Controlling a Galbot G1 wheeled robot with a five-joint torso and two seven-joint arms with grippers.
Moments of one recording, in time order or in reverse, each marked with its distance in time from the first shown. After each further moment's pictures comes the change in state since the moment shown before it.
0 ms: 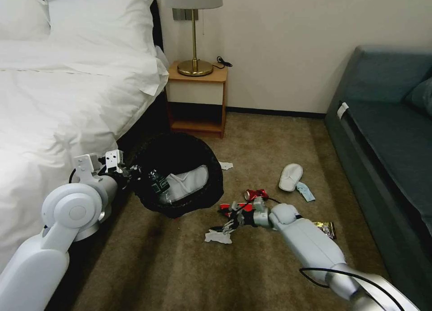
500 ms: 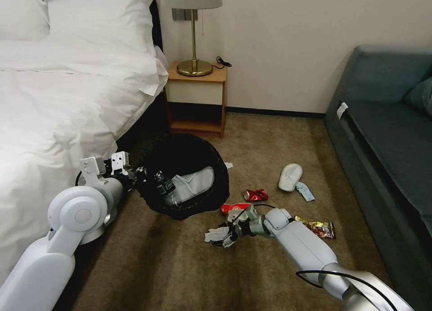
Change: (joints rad) left arm 0.006 -0.041 0.015 -0.012 0.019 0.000 0.003; right arm -0.001 0.037 -0.017 -0.102 -0.102 -0.071 0.057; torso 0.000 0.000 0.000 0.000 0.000
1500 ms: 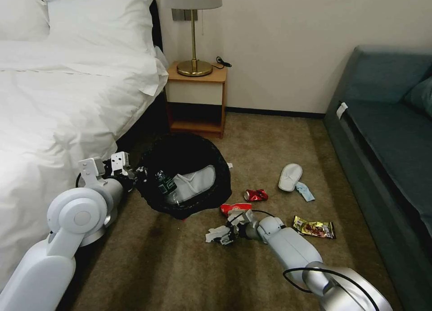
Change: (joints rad) left arm 0.011 -0.012 -0.015 -0.009 0.012 0.000 0.023; right arm 0.032 0.114 0.059 -0.210 0.043 -0.039 0.277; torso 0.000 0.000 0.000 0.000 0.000
